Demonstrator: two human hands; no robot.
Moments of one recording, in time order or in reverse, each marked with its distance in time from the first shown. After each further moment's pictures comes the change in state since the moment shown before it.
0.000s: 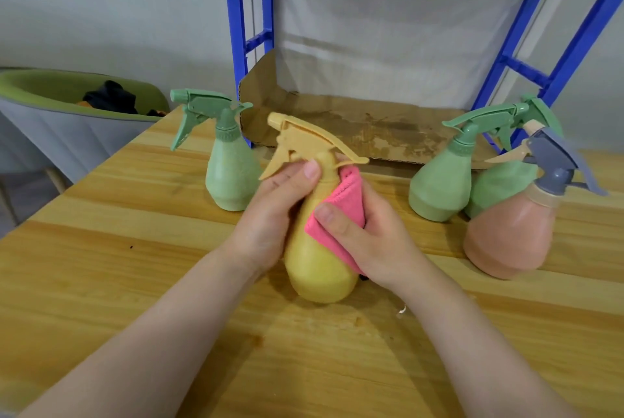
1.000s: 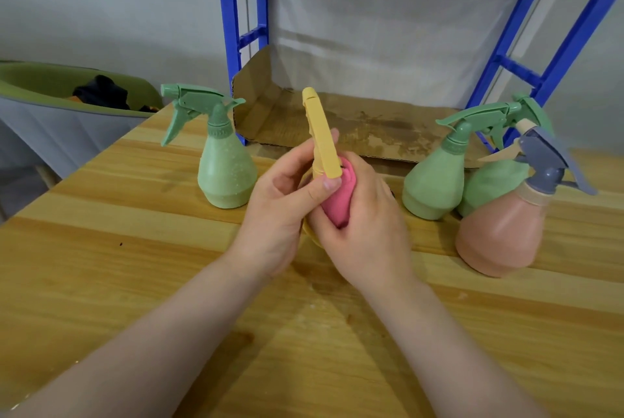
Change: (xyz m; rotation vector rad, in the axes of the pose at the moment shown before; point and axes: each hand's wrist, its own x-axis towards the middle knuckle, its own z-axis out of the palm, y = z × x) left_hand -0.001 -0.006 0.016 -0.059 0.048 0.153; right_hand 0.002 0.003 0.011 -0.752 0.363 -0.181
